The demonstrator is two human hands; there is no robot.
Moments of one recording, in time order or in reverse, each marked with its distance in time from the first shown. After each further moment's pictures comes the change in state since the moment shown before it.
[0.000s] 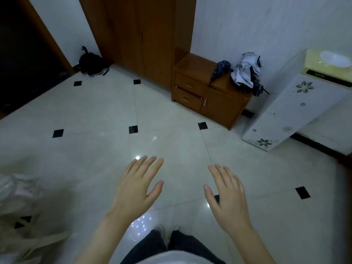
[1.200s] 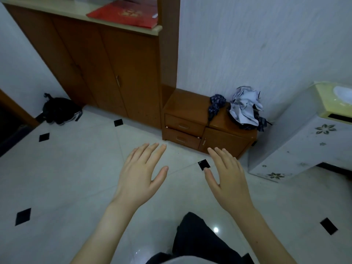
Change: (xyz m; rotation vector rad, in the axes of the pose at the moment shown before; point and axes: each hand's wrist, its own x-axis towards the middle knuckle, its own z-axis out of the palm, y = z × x) left_hand 0.456 -0.211 -0.054 -0.053 0.063 0.169; right_hand 0.472 -0.050 0.032 -0.002 0.255 0.054
